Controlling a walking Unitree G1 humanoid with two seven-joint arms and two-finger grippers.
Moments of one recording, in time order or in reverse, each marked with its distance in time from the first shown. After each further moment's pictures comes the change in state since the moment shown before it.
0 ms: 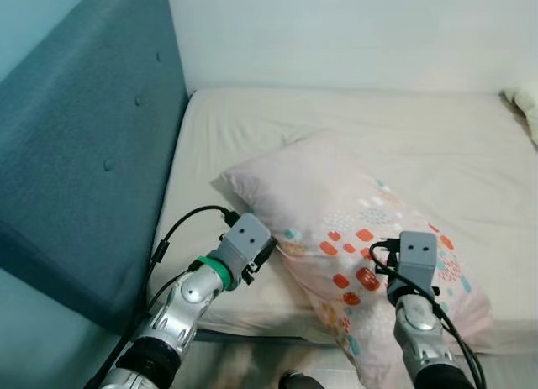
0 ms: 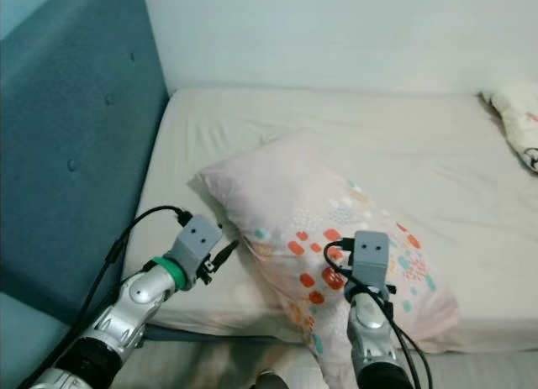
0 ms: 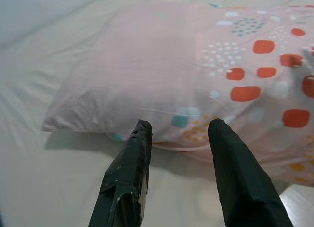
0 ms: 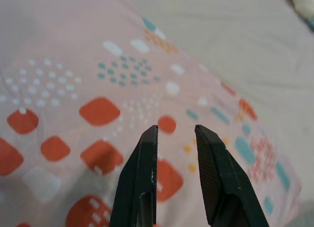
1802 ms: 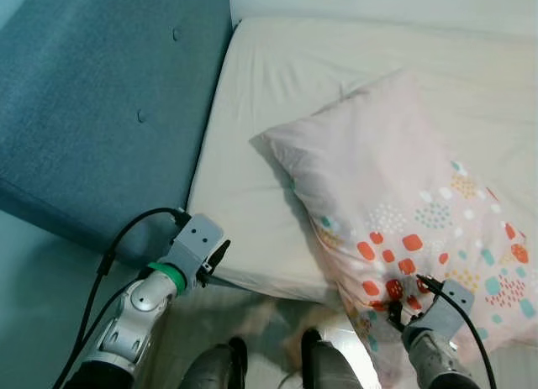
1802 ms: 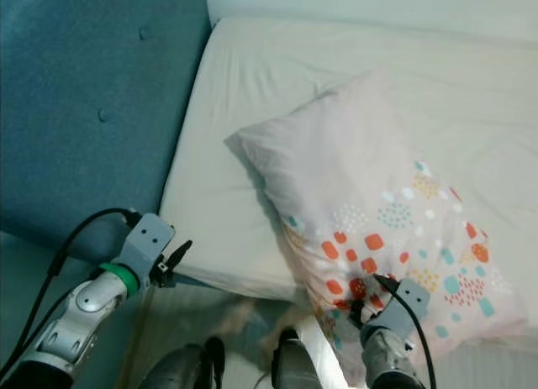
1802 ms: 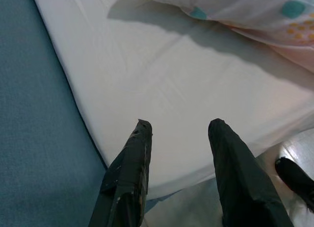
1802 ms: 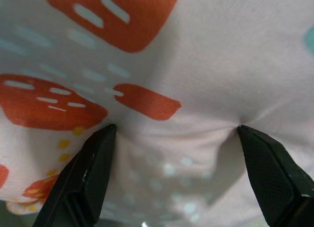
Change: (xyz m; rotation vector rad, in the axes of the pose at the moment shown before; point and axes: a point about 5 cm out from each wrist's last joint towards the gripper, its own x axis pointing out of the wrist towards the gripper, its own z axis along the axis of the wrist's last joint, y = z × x) left arm -0.052 0.047 -0.014 0.034 0.118 0.138; right arm -0.027 -0.022 -0.082 0.513 0.598 -0.191
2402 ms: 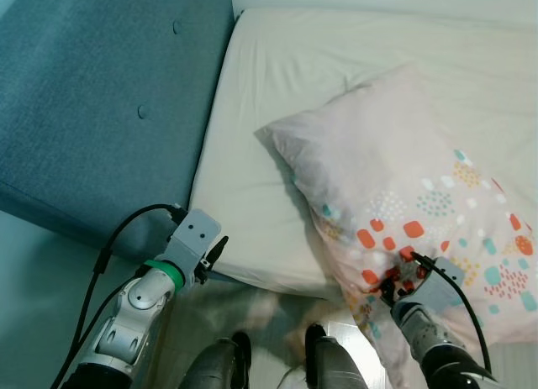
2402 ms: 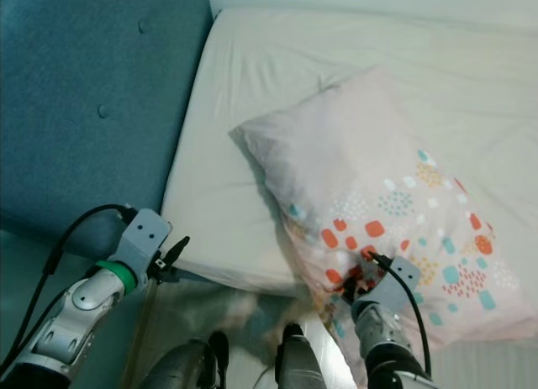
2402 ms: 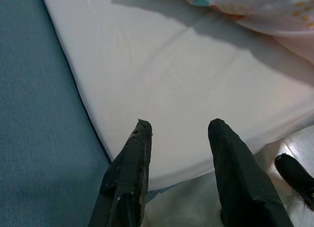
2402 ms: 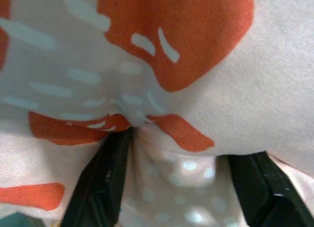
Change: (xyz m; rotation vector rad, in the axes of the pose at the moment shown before) left arm -0.004 0.002 0.003 -0.018 0.012 0.025; right arm 0.001 0.025 0.032 0.032 -0.084 0.093
